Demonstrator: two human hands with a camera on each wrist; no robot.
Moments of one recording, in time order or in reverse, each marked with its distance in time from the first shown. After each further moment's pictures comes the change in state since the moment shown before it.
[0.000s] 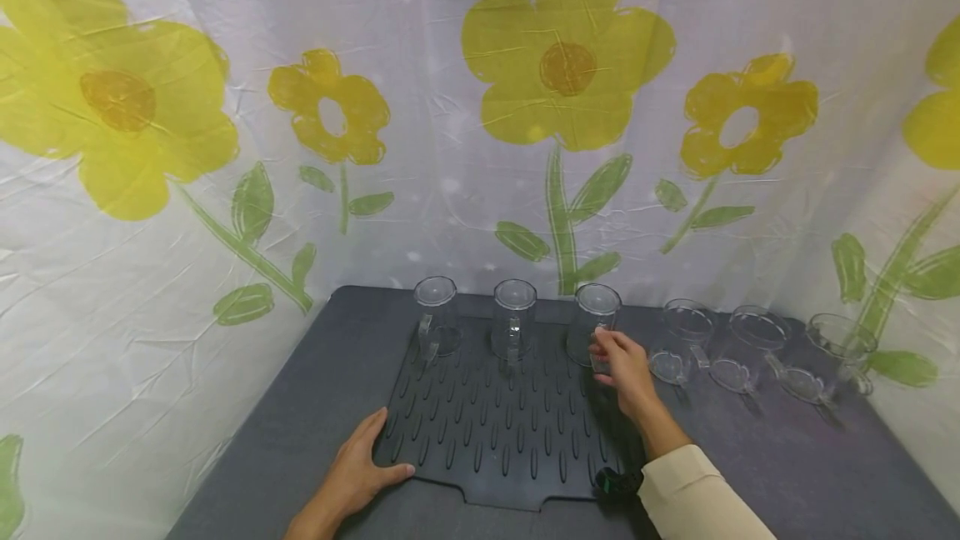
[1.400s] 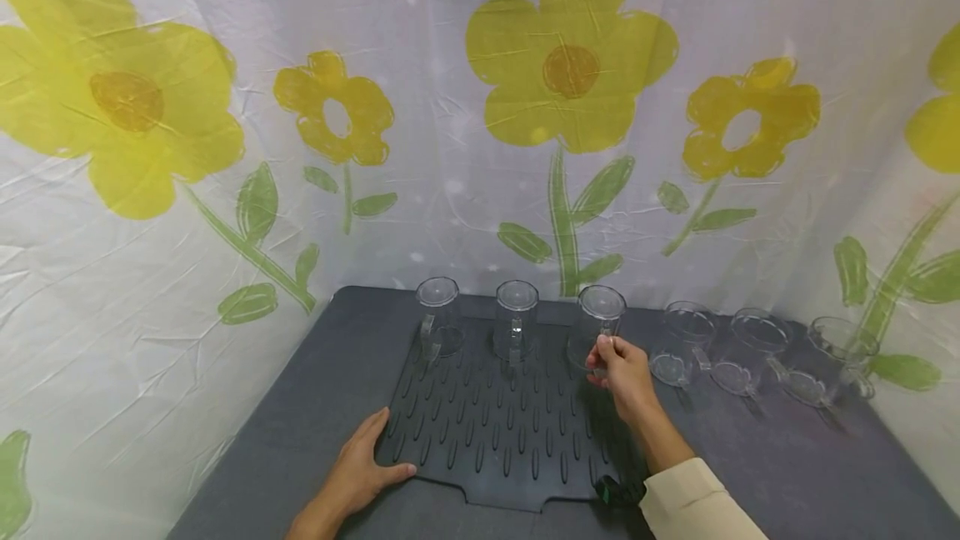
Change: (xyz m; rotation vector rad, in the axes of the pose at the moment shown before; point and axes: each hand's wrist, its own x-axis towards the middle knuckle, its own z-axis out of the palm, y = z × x) left_hand -0.002 -0.002 -0.001 -0.014 0.008 0.041; right_hand -0.018 -0.009 0.005 0.041 -0.031 -0.069
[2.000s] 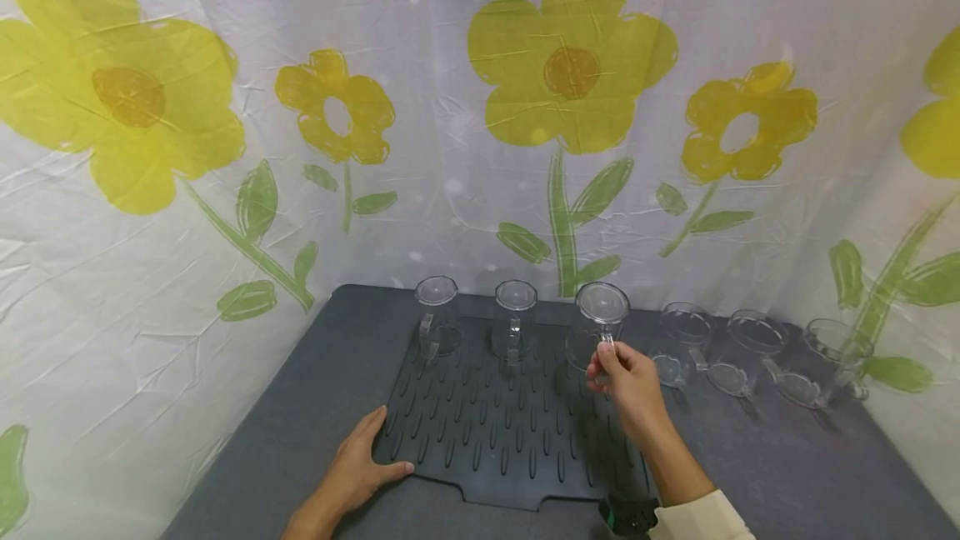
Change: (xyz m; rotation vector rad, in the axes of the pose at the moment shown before) left_hand -0.001 -0.003 0.001 -0.021 0.009 0.015; right_hand -0.041 -0.029 -0.003 -0.020 -0.075 -0.106
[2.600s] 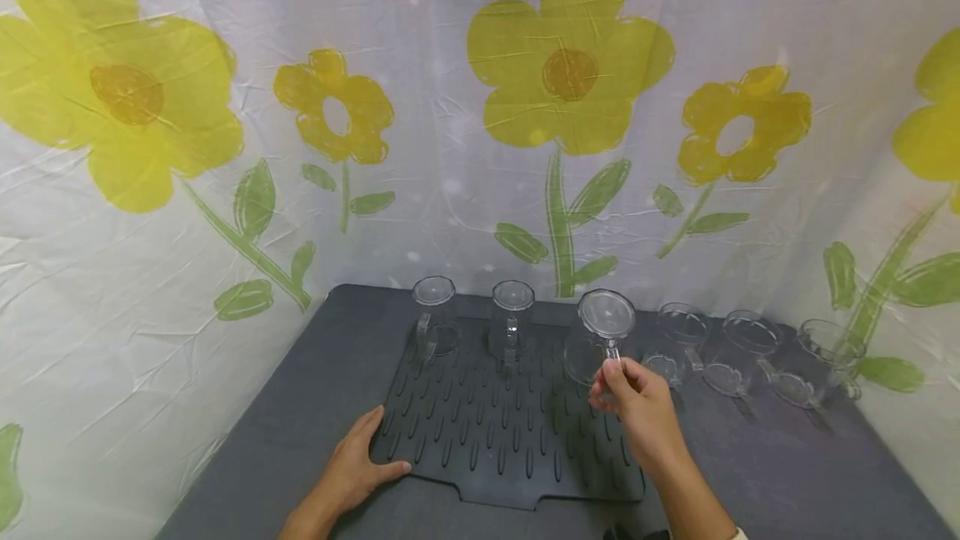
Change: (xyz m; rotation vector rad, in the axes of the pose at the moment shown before) left_hand 0.000 -0.002 0.001 -0.008 0.003 0.012; right_hand -0.041 -0.028 -0.002 -0.008 -0.034 -0.050
